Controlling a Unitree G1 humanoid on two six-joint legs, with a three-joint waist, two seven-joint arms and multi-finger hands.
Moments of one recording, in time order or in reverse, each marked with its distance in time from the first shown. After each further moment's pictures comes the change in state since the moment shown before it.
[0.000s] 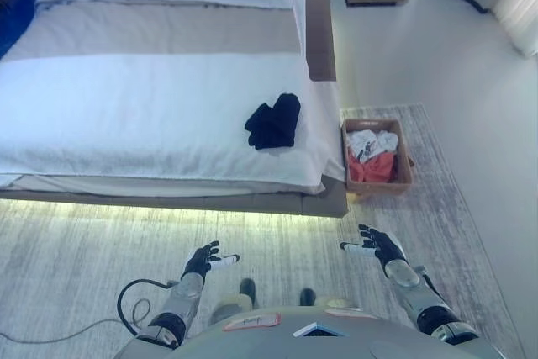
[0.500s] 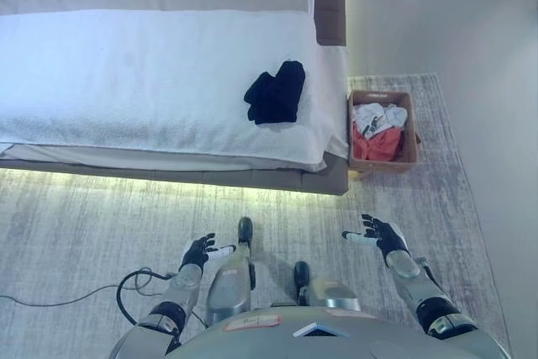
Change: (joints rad) left arm -0.015 -0.006 0.018 0.061 -0.045 0.001 0.035; right arm -0.028 -0.009 -0.007 0.002 0.024 -0.002 -0.036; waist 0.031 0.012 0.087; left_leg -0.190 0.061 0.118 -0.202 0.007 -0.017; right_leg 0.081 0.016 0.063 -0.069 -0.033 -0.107
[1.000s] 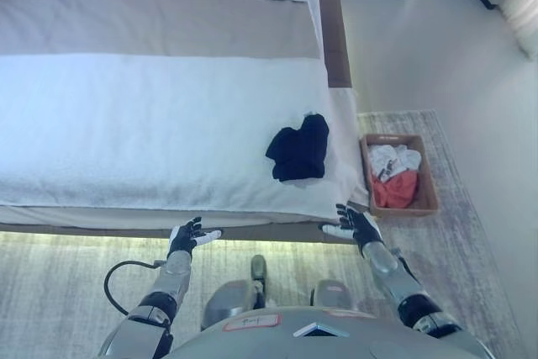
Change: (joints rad) left arm -0.054 0.068 -0.001 -0.065 -0.021 -0.005 0.029; right arm -0.026 0.065 0.082 -0.140 -0.064 -0.004 0.005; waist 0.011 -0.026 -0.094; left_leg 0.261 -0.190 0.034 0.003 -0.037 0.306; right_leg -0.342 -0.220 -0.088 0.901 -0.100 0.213
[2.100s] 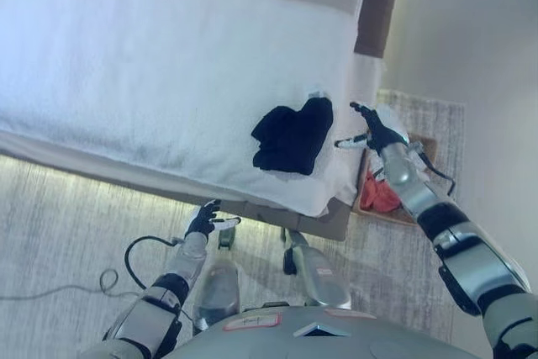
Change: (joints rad) left arm -0.143 -0.031 -0.158 0.023 0.064 0.004 0.021; right arm -0.602 -0.200 0.245 0.064 -0.176 0.066 -0.092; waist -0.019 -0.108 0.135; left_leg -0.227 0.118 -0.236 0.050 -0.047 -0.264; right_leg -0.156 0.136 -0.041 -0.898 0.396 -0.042
